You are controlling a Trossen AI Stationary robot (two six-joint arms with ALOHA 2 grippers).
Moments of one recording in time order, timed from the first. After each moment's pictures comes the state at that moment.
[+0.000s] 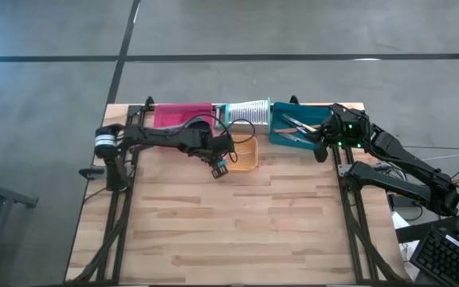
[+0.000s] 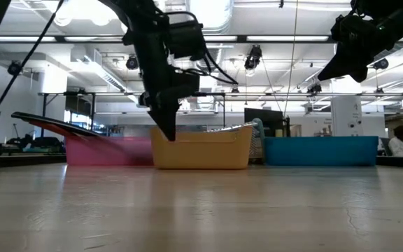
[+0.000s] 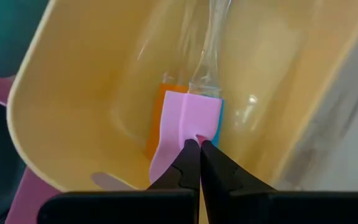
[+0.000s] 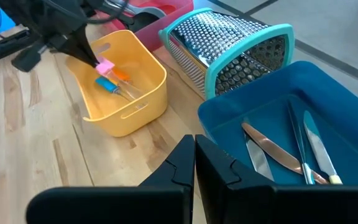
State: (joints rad) left arm 0.18 1.77 1.29 -0.71 -0.20 -0.23; right arm -0.69 0.57 0.59 -0.59 -0.24 0.10
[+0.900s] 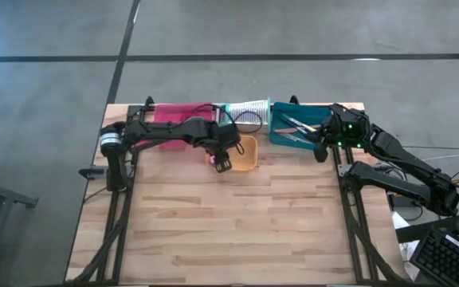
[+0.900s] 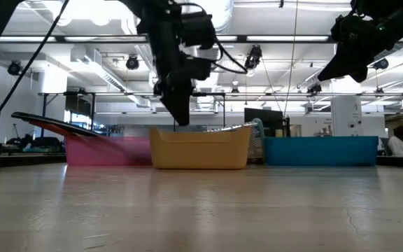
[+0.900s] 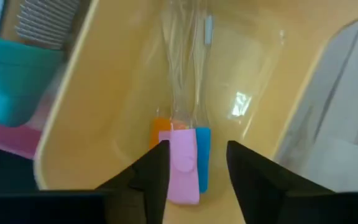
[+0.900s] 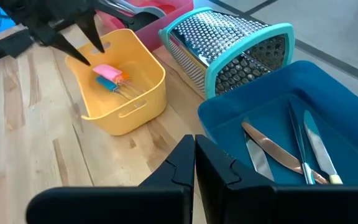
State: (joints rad) left arm 0.22 1.83 1.46 -0.82 -0.11 -0.11; right arm -0.69 0.57 0.59 -0.58 -0.24 0.10
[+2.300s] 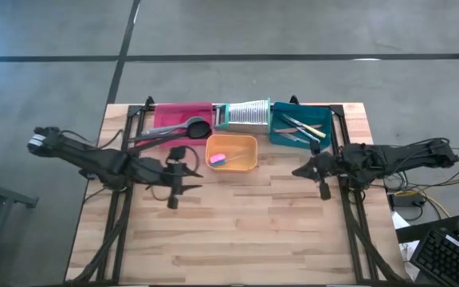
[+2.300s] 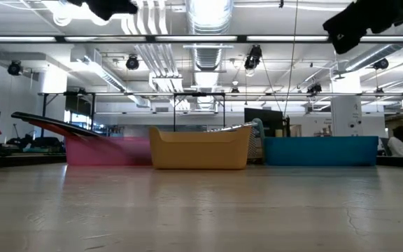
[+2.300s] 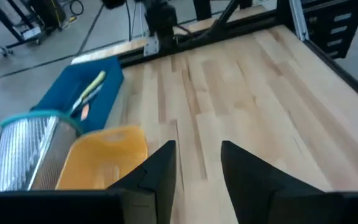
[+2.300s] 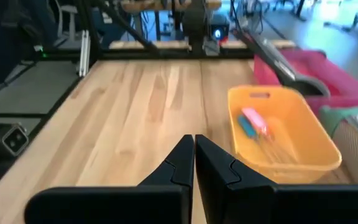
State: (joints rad) left arm -0.29 0.99 0.86 -0.26 -0.29 0.12; right arm 0.14 0.55 0.50 -0.23 0.05 0.09
